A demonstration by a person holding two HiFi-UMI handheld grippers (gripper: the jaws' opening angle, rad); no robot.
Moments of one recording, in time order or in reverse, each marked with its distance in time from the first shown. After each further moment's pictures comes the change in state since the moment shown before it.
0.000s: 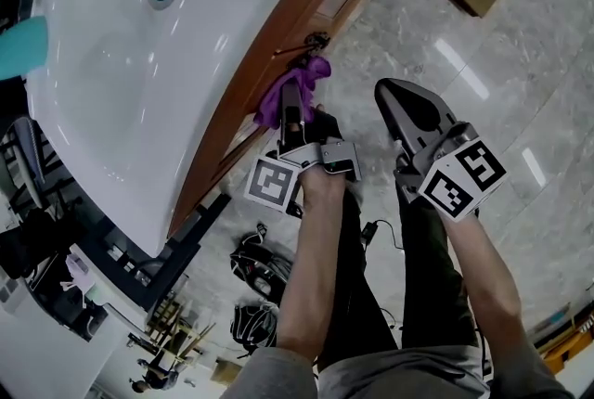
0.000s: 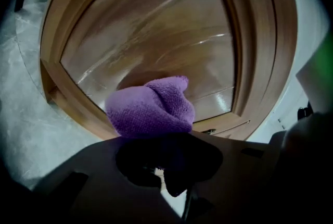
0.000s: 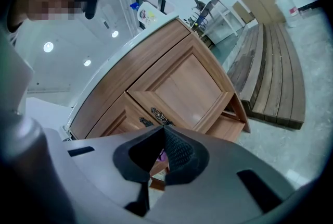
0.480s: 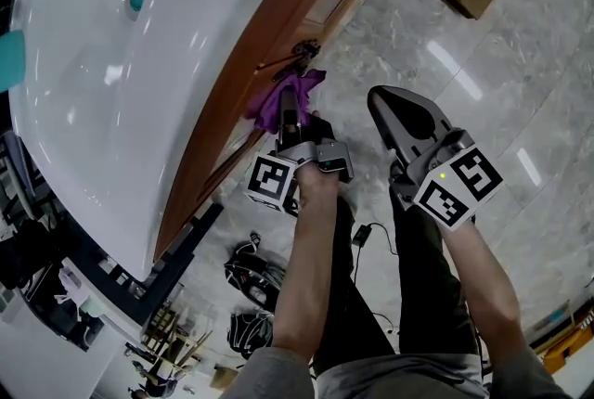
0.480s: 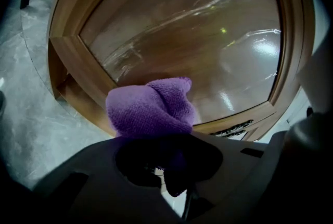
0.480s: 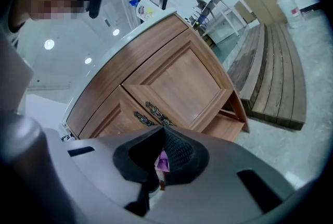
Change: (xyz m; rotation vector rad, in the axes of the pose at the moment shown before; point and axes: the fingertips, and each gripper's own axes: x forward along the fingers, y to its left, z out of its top) left arm 0.013 0.069 -0.010 -0.014 0.022 0.095; right arm 0.010 -0.013 -0.014 -0.019 0.011 0.001
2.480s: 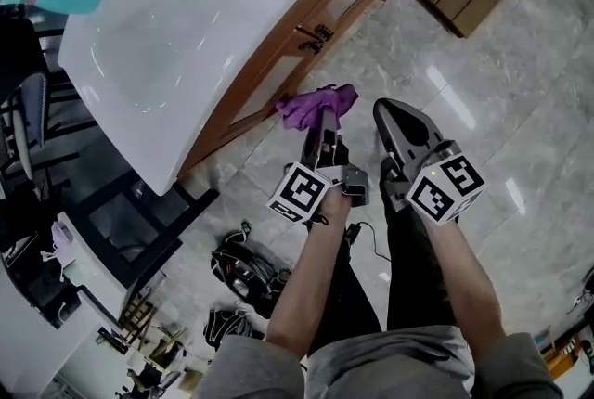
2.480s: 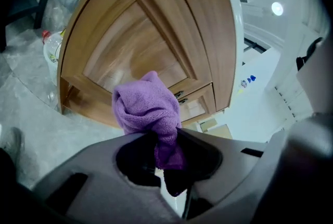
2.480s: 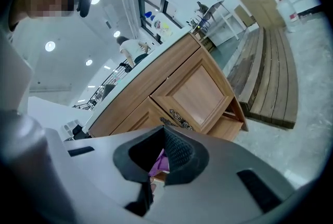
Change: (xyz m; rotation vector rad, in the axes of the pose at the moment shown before) left arm -0.112 -0.077 -0.045 0.230 0.151 -0.015; right arm -0.067 0.071 0.015 0.011 -0.014 -0.004
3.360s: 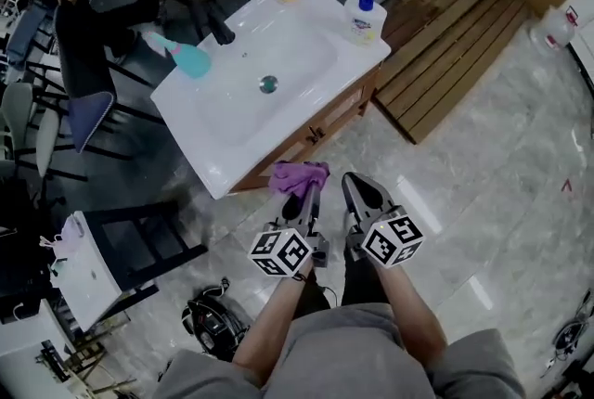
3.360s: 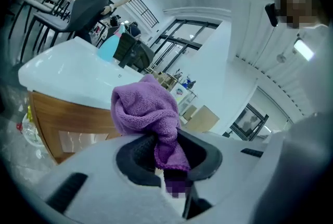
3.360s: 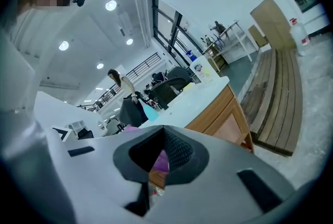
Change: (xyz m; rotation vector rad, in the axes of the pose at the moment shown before) left arm -0.116 -0.232 0.071 0.477 0.003 -0.167; right arm -0.071 0.151 0.137 -0.105 -0.108 0.053
